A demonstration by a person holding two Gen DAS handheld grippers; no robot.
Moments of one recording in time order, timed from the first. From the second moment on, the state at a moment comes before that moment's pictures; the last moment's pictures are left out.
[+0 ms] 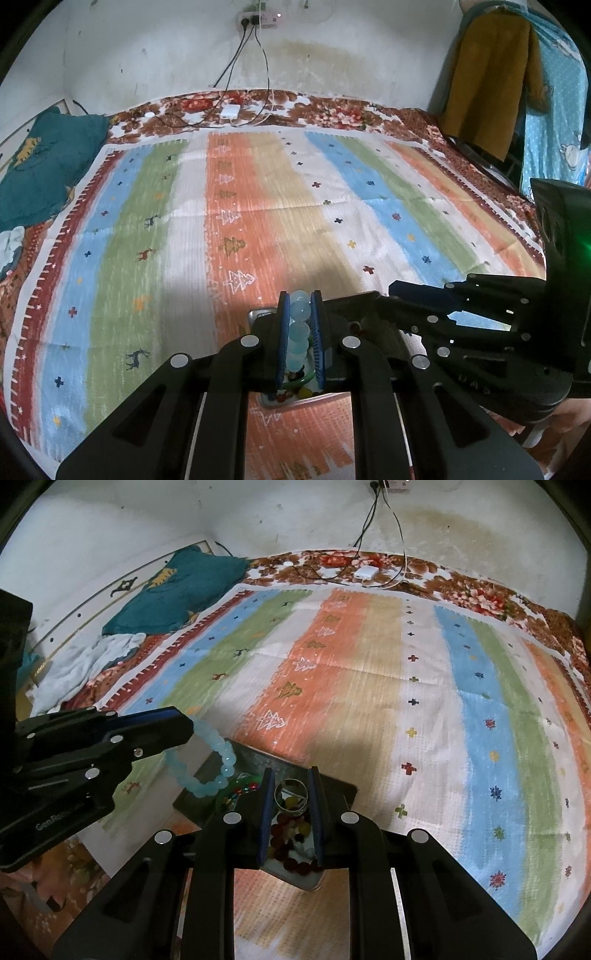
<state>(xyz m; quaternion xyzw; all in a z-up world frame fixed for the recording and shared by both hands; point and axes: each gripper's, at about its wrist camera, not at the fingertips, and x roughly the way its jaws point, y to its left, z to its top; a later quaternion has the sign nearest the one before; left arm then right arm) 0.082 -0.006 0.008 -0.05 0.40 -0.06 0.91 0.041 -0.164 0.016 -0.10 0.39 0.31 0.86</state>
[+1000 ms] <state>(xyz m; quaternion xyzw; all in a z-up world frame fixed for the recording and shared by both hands) 0.067 0.007 -0.003 -0.04 0.42 -0.06 0.91 0.032 -0.193 0.027 -0.07 0.37 0.30 0.88</state>
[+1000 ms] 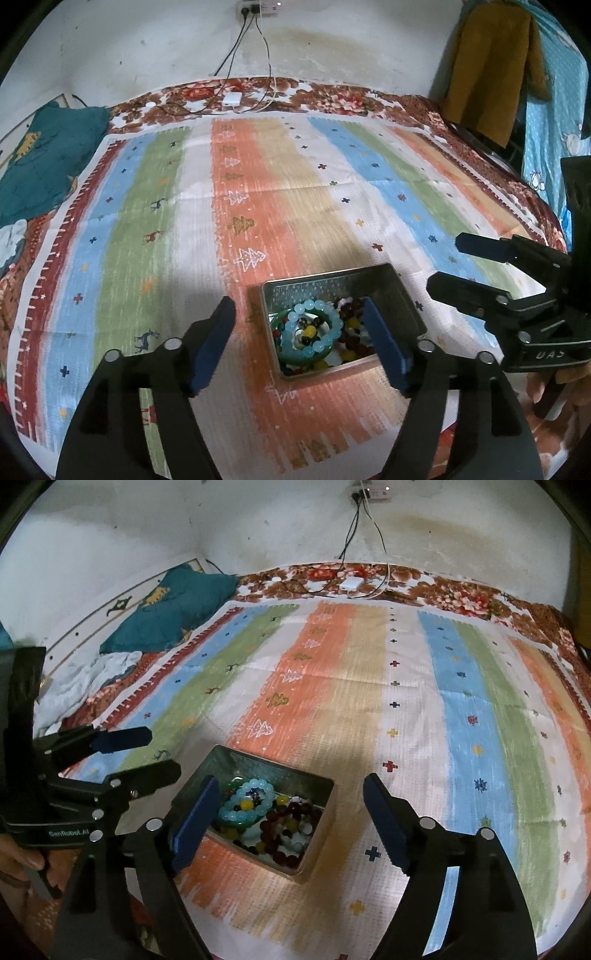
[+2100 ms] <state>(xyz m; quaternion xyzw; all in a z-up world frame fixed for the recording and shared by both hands) 0.024 -0.017 -0.007 -0.01 0.37 -0.08 0.93 -0.017 -0.231 0.027 -0.05 0.33 0.31 0.89</state>
